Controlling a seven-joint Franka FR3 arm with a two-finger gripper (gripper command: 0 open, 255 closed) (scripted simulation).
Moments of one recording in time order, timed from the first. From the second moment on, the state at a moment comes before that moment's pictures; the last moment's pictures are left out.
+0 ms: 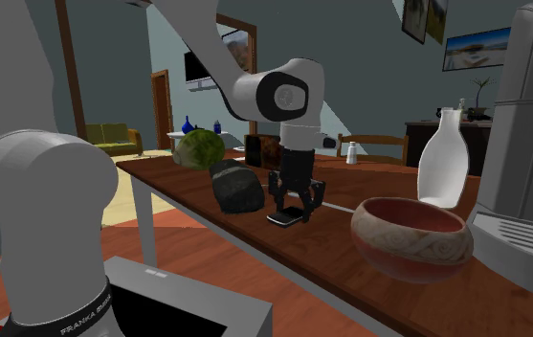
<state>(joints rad) -0.12 -0.18 -0.54 -2.51 -0.06 2.32 -0.33</state>
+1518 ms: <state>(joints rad) -0.14 -0.34 -0.48 -2.36 -0.12 2.01 -0.27</state>
